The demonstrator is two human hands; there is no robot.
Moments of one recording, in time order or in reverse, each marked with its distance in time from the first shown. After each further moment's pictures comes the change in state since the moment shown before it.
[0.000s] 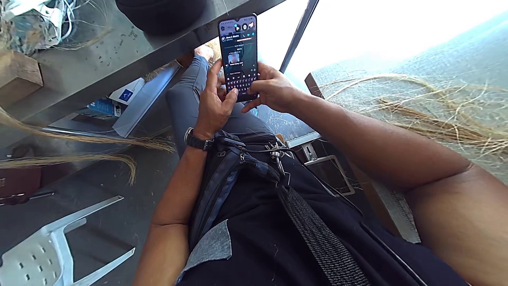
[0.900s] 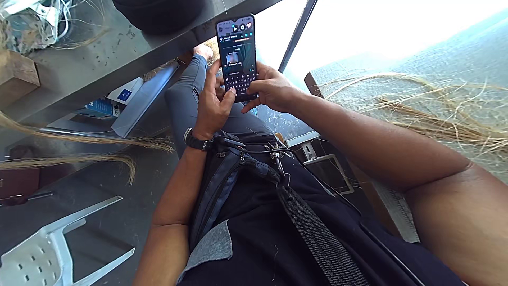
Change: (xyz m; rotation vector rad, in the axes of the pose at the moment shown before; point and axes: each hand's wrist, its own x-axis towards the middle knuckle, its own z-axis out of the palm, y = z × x) left_hand -0.001 -0.004 -0.001 0.025 0.007 -0.004; right_hand 0.001 0.001 0.000 0.007 -0.004 0.013
